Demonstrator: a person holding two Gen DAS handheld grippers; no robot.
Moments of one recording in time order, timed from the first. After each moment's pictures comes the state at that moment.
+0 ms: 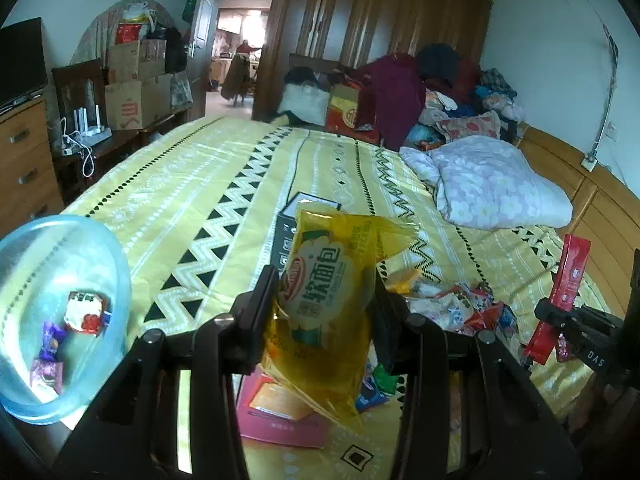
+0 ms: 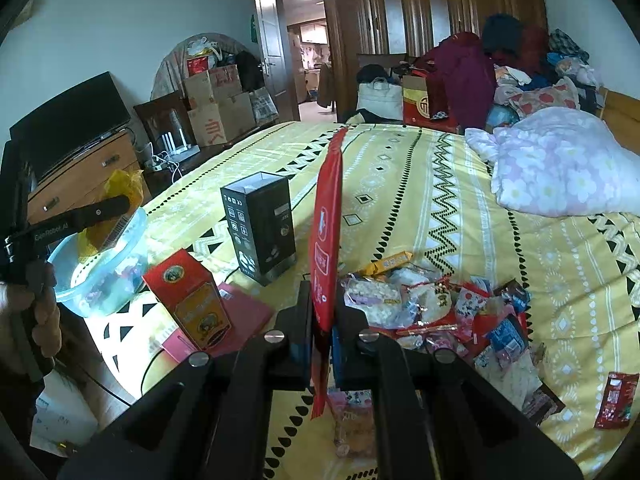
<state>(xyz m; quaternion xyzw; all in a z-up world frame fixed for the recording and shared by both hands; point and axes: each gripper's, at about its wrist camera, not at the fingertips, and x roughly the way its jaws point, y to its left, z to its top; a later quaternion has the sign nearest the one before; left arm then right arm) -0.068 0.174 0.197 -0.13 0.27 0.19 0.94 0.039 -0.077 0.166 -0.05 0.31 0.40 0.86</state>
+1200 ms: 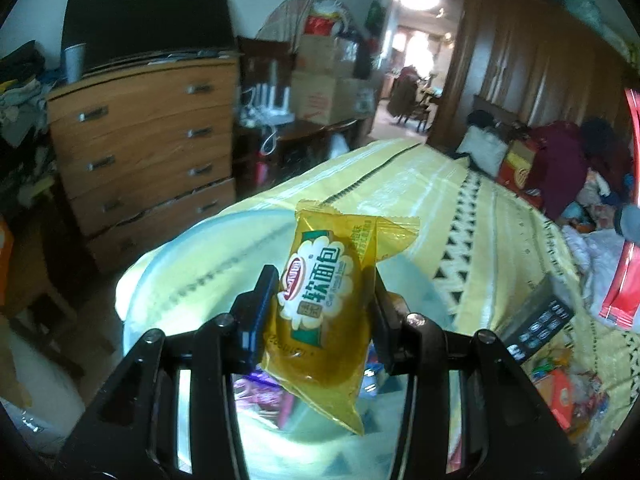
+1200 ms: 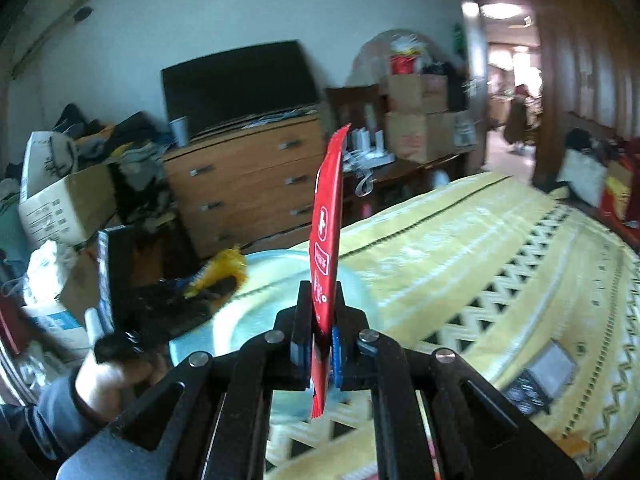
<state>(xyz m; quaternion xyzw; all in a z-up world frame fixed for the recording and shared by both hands) -0.228 0.369 0.201 -0.20 0.24 0.45 0.84 -0.094 0.310 0.288 -0.13 0.25 0.68 0.67</state>
